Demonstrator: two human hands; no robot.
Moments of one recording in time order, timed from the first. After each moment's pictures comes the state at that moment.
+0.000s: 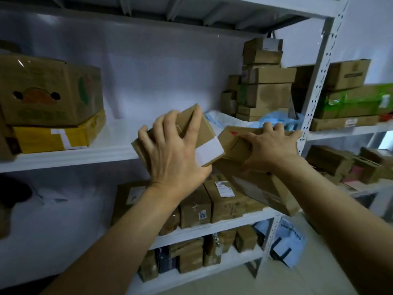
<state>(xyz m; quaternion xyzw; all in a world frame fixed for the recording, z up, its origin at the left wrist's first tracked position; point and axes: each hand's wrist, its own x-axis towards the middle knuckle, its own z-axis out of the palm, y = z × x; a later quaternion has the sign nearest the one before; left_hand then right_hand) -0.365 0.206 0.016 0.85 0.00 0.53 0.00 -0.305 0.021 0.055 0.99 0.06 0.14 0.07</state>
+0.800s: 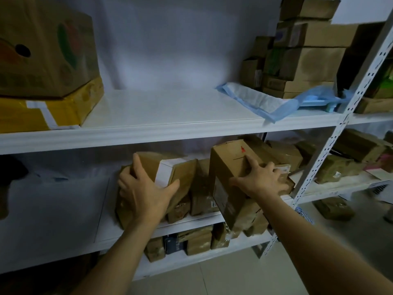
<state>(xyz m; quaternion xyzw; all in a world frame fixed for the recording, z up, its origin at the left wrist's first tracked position) -0.274 0.320 -0.137 0.86 0.25 0.33 0.30 -0.196 0.091 -0.107 0.98 -0.08 0.03 -0.17</state>
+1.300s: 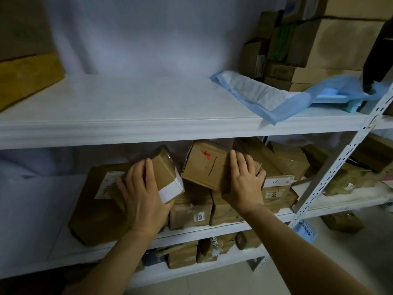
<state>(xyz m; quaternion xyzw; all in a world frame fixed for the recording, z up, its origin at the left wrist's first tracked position) -0.165 0.265 -0.201 0.93 0.14 0.34 0.07 -0.068 0.057 -0.182 0.97 0.16 0.19 -0.03</state>
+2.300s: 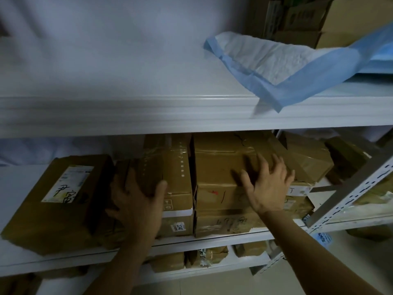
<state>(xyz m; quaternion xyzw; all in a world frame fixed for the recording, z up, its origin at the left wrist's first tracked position) -0.056 0.204 -0.280 0.84 0.36 0.27 0.30 0.068 -0.024 -0.265 0.96 0.06 0.22 -0.18</state>
